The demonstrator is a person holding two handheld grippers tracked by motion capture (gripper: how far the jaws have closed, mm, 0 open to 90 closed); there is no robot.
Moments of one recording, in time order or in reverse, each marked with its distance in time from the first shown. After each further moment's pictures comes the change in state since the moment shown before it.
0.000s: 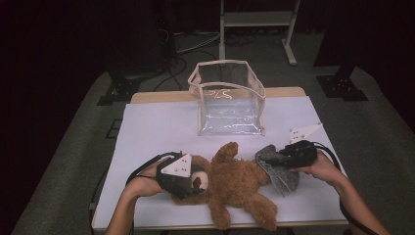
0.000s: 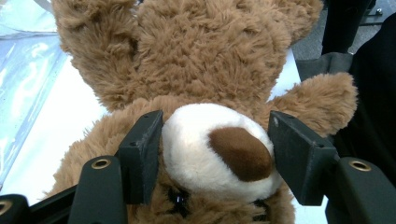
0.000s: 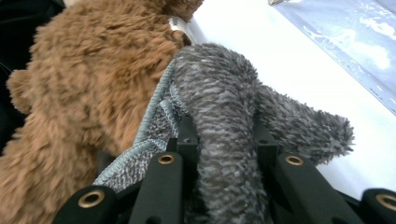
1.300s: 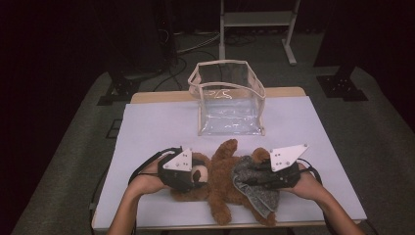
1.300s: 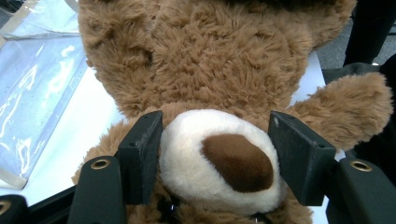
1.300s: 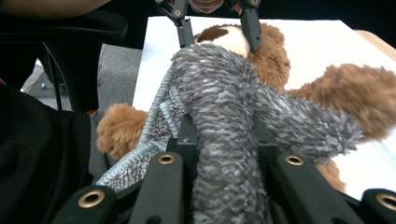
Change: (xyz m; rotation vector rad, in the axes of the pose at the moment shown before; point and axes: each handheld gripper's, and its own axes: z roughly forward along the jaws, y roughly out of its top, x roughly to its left) left arm 0.007 0.001 -0.002 -0.016 0.068 -0.019; right arm 0.092 0.044 0.037 -0.091 0.058 -0.341
